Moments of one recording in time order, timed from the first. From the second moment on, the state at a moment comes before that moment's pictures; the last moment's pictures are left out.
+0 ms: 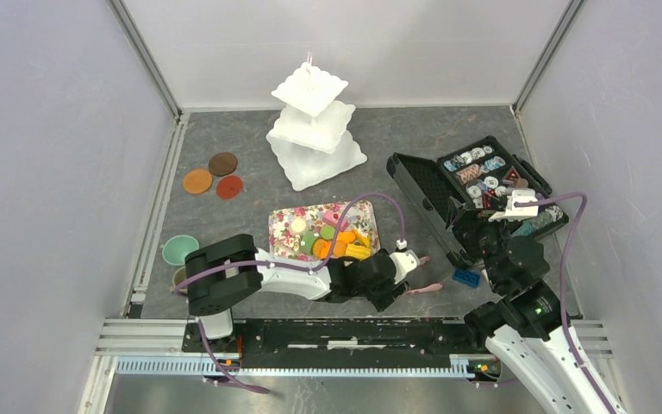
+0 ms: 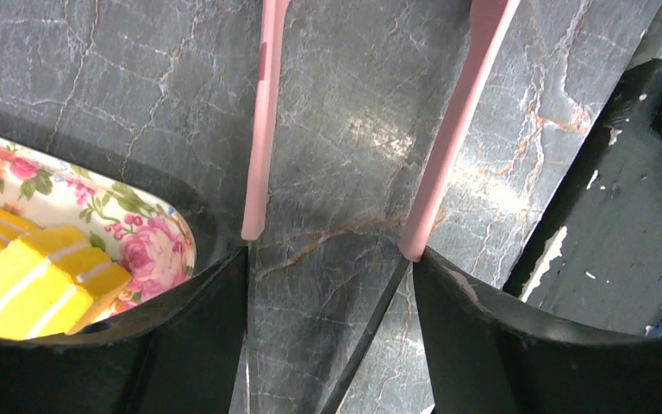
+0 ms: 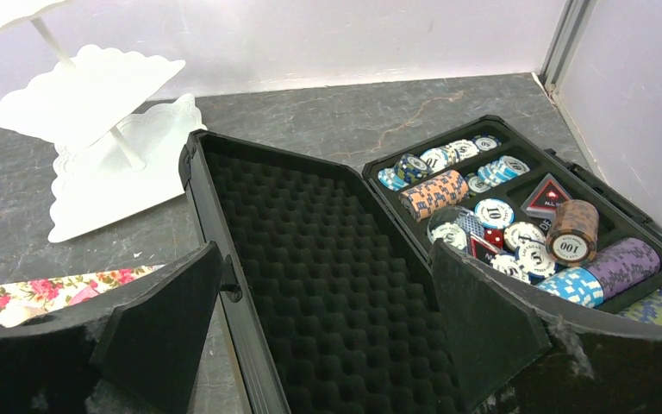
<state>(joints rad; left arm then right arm) -1.31 1.77 0.91 0.08 -0.13 -0.18 0.49 0.33 0.56 -0.23 0.45 0.12</state>
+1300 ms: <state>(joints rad) -1.32 1.77 0.94 0.03 -0.18 -0.22 0.49 0.31 0.55 -0.23 0.48 0.12</state>
